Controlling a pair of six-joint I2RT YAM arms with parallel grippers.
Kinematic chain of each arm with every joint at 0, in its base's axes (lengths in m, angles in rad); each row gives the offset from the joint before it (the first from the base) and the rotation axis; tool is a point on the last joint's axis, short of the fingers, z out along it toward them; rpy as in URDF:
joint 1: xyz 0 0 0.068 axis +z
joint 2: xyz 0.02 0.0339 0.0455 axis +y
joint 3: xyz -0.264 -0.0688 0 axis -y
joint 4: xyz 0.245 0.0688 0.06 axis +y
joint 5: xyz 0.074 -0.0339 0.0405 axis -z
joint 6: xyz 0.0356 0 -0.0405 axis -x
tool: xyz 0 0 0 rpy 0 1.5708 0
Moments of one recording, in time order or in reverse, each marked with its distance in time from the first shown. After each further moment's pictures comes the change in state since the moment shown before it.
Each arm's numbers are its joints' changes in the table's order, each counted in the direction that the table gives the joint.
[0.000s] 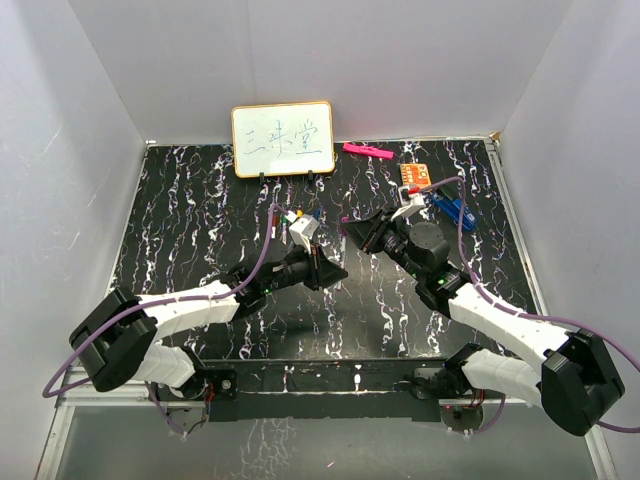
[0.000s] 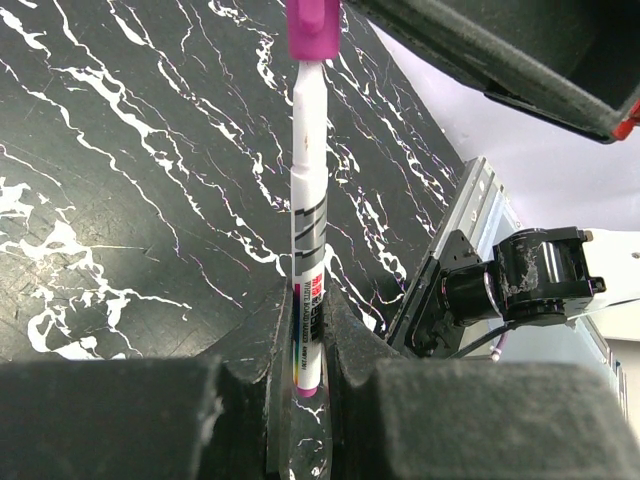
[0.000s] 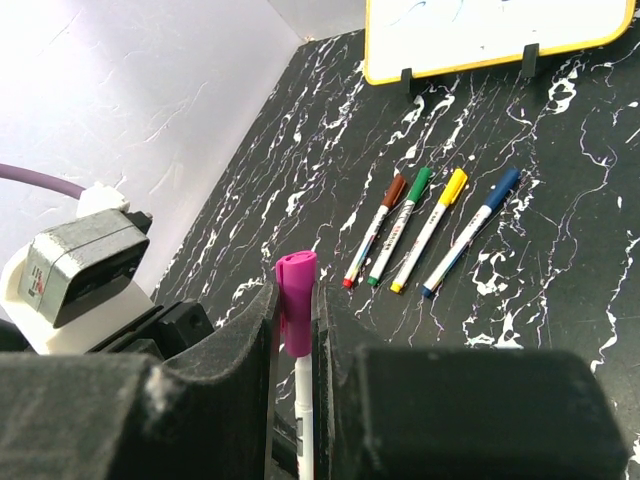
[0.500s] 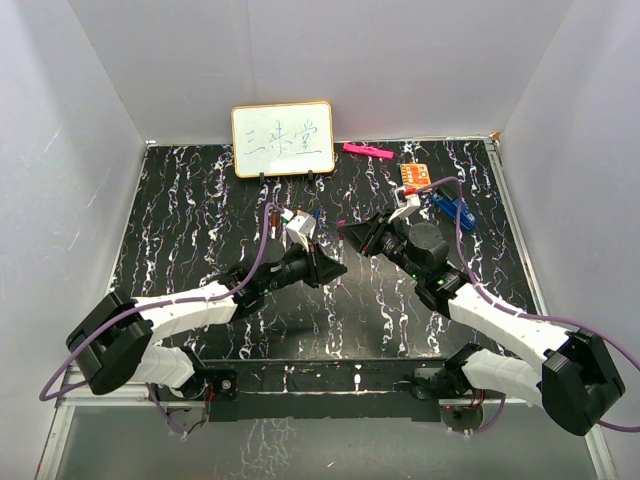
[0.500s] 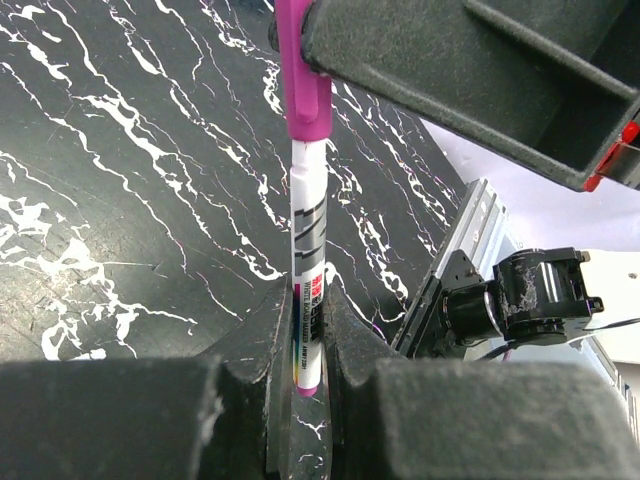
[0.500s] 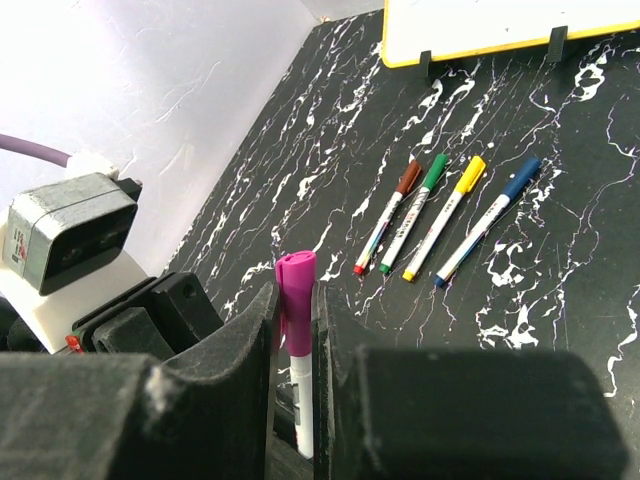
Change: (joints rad) left arm 0.000 -0.023 0.000 -0.013 -0.048 -0.001; right arm 0.010 0.000 0.000 0.006 -0.042 0.003
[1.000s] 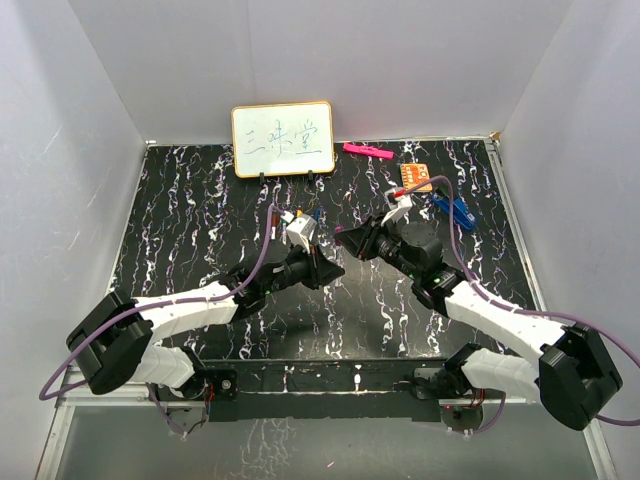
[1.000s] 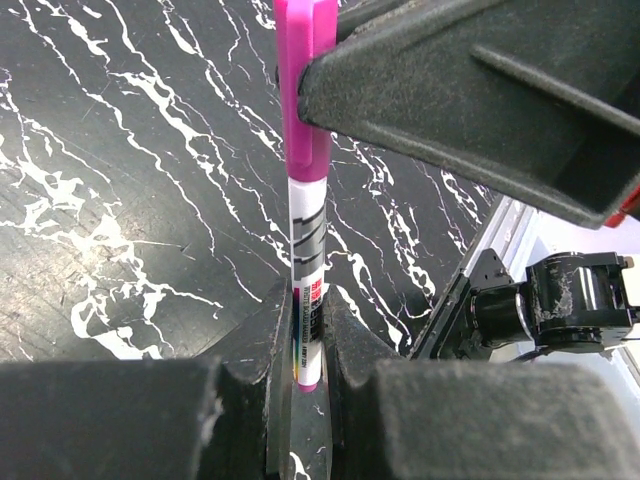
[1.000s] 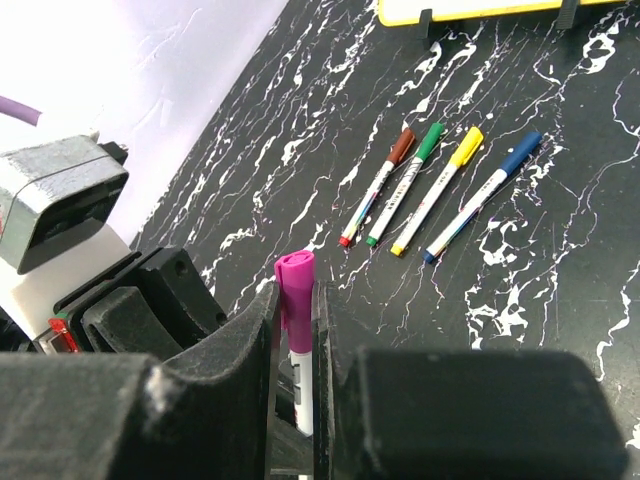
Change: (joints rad) left arm -0.006 0.000 0.006 0.063 -0.061 -0.017; right arm 0.021 0.032 0.017 0.056 -0.031 0.056
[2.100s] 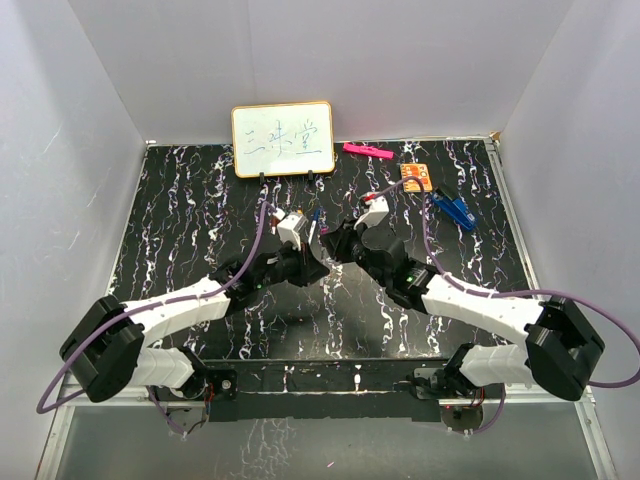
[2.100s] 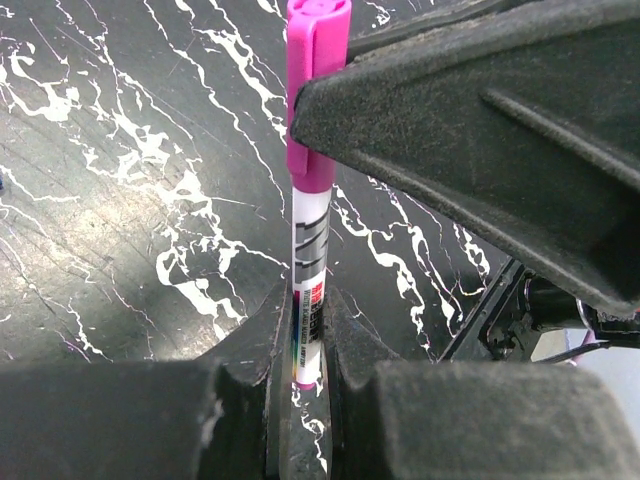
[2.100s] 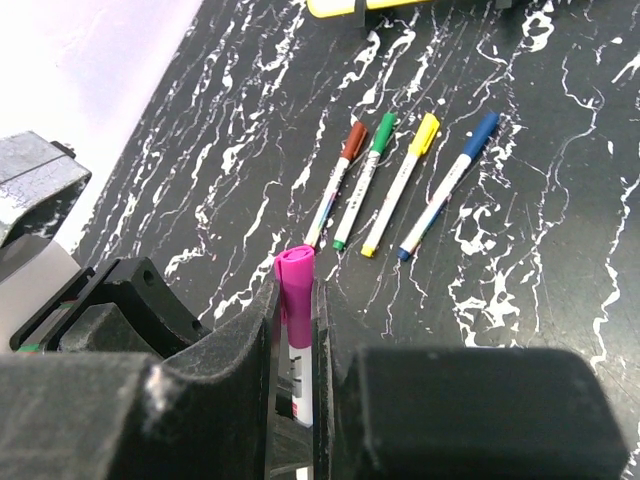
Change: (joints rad) left arm 0.086 -0.048 0.011 0.187 0.020 -0.061; right arm 0.208 0.147 0.113 0.090 0.381 0.008
